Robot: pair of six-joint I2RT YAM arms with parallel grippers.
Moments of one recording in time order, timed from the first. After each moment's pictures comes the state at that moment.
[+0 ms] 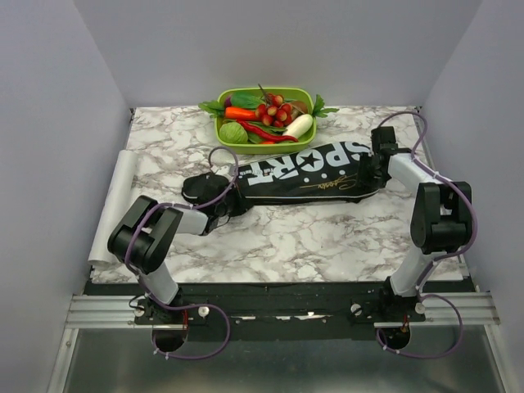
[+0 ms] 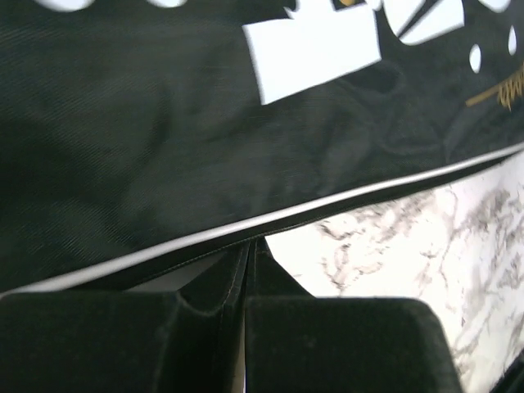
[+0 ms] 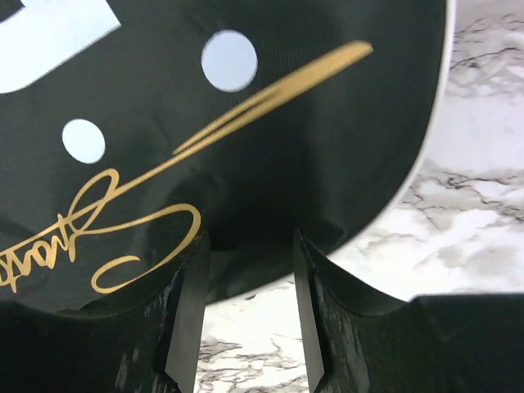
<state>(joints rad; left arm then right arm) -0.46 1.70 0.60 0.51 0.19 -0.65 0.04 1.78 1.22 -0.53 0.08 0.20</state>
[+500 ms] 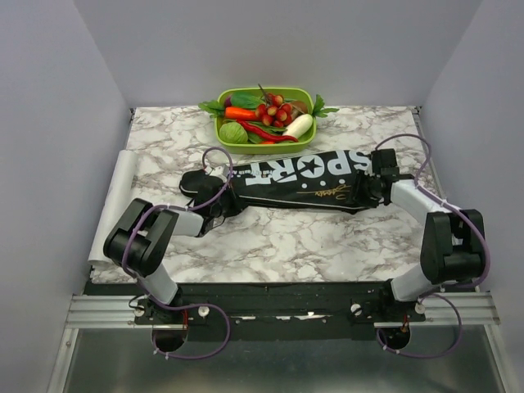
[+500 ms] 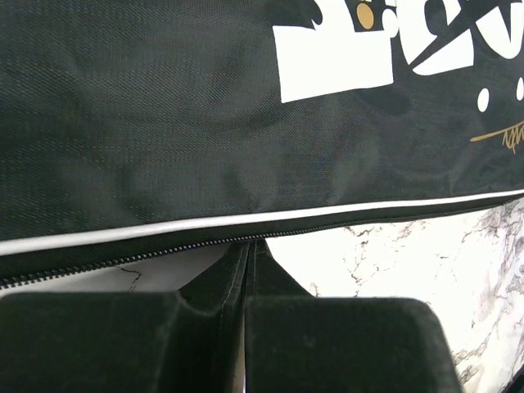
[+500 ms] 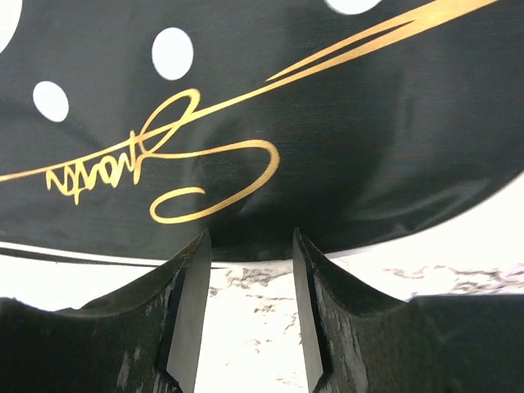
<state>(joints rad) -0.40 1.66 0.56 0.52 0.19 -0.64 0.07 1.57 0.93 -0.41 -0.12 0.30</state>
